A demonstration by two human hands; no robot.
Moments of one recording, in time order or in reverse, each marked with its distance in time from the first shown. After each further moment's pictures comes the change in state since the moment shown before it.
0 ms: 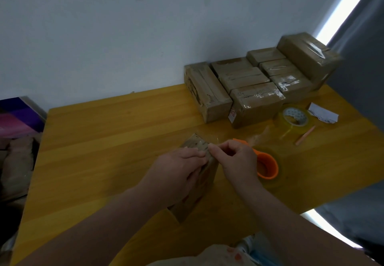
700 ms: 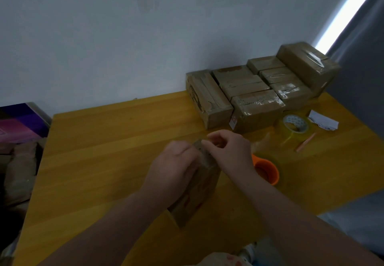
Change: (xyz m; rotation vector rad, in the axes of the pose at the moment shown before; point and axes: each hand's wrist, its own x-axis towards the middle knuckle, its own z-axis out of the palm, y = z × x) left_hand 0.006 -0.007 0.001 -0.026 0.193 -0.104; right_hand 0.024 -0.031 0.002 -0.287 -0.129 -0.072
